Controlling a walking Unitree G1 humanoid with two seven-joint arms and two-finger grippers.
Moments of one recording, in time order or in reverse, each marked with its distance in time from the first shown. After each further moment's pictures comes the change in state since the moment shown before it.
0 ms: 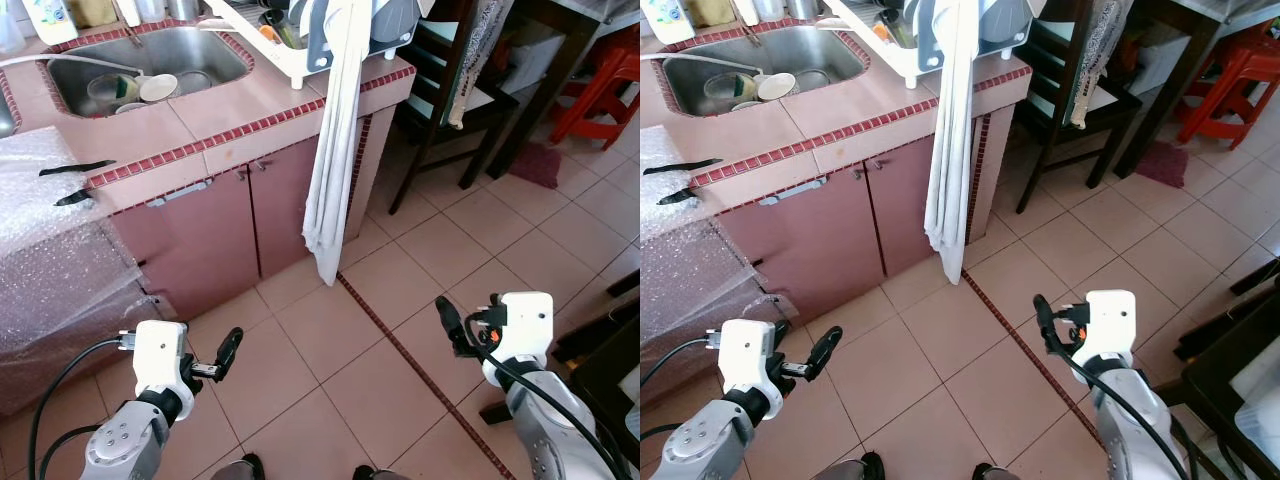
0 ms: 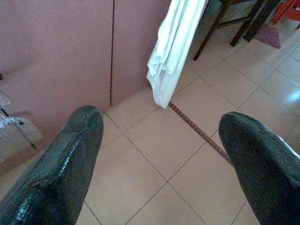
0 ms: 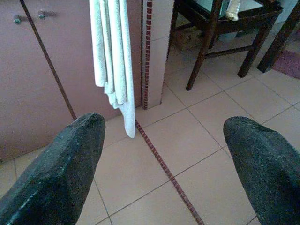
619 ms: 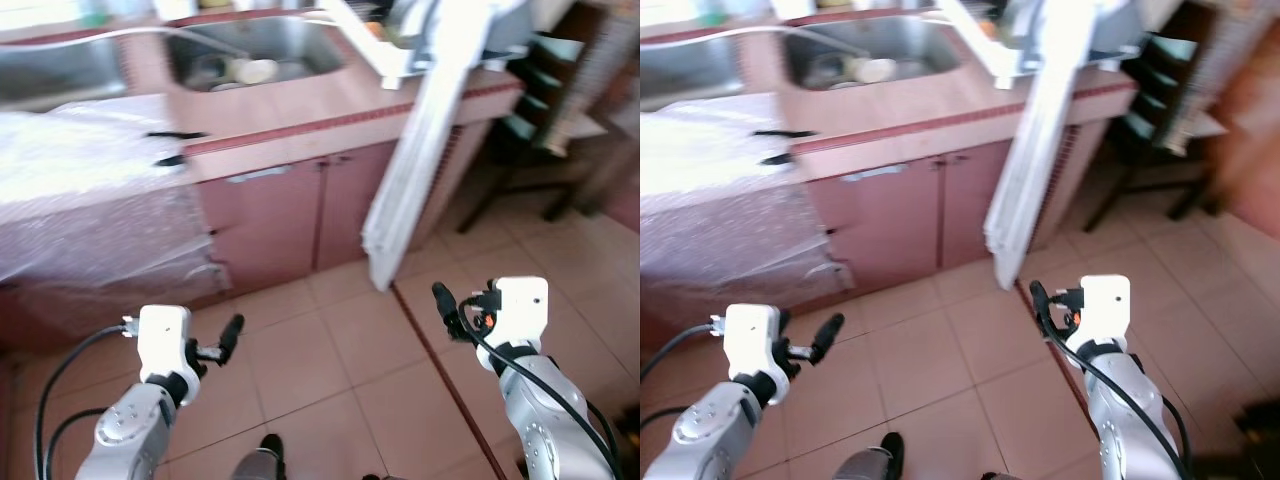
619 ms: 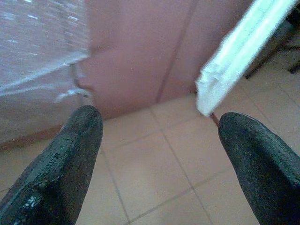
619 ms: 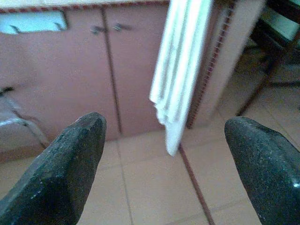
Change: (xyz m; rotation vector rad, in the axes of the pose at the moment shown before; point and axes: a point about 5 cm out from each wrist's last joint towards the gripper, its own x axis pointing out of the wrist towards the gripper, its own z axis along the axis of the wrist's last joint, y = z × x) left arm 0.012 0.001 0.014 -0.024 -0.009 0.052; right arm 0.012 0.007 0.017 0.004 -0.048 0.008
